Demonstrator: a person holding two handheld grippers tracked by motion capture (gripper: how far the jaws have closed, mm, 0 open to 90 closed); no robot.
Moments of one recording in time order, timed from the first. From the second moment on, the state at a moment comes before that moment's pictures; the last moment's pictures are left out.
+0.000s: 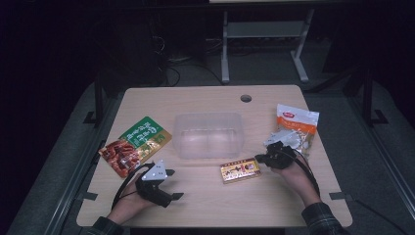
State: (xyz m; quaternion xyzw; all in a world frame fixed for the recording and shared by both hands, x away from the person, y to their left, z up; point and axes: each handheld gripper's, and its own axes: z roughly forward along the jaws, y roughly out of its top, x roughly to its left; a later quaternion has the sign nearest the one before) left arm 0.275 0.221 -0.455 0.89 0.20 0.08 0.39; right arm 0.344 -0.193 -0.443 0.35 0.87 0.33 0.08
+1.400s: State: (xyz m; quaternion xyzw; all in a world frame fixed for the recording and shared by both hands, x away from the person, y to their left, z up) left arm 0.269 0.214 -0.454 0.90 0.17 0.07 0.40; right arm 0.309 -0.097 -0.445 0.21 0.92 0.34 0.02
